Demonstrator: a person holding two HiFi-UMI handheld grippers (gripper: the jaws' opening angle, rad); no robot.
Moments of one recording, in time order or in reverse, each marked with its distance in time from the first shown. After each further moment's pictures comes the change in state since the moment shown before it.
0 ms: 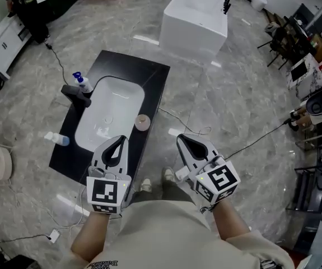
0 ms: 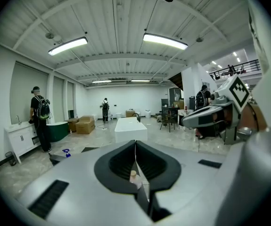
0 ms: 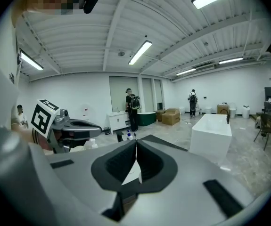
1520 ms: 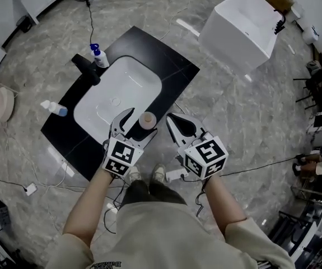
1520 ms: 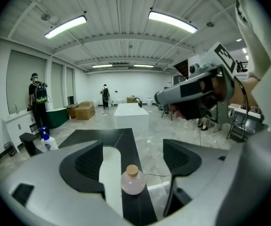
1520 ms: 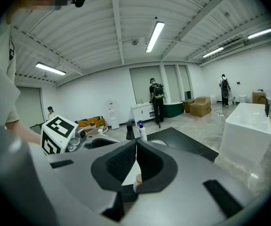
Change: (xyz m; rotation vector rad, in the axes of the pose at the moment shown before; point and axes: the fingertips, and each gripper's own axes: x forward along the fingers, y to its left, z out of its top) left arm 0.170 0.006 -0.103 -0.035 0.166 0.010; right arm 0.157 -0.059 -0.036 -0.045 0.096 0.383
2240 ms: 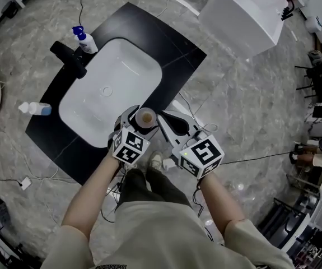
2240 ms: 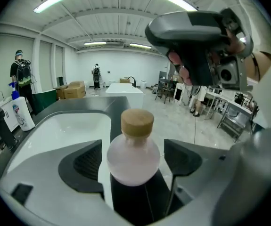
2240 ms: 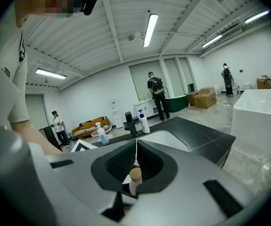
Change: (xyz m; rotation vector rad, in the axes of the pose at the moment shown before) left arm 0.118 0.004 -0.139 -0.006 0.220 -0.117; right arm 0.077 -0.023 -0.071 0.065 0.019 0.074
